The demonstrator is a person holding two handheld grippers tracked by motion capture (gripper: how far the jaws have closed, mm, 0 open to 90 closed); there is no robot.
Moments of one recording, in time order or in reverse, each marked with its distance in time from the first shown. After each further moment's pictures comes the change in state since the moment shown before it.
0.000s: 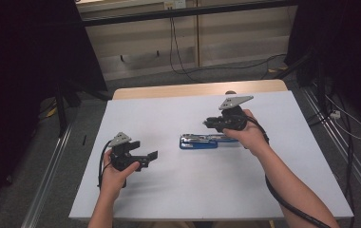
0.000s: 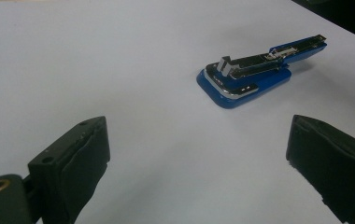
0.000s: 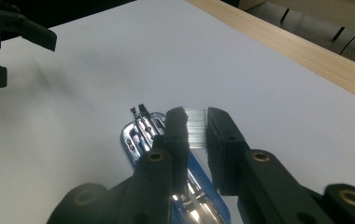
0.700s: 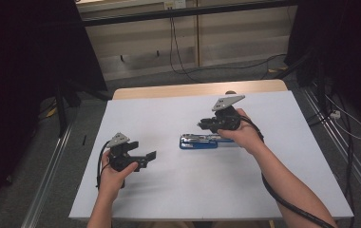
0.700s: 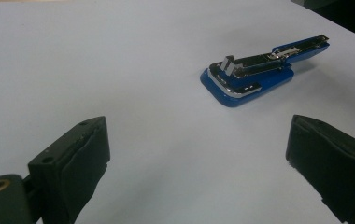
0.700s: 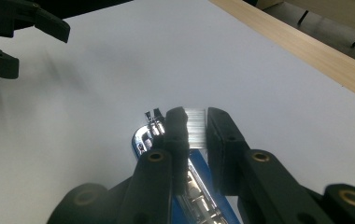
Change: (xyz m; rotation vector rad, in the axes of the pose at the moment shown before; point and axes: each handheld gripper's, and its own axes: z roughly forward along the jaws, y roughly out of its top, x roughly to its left) left arm 0.002 -0.001 -0.004 -0.003 0.007 -0.004; right arm 0.006 0.007 0.014 0.021 0.052 -0.057
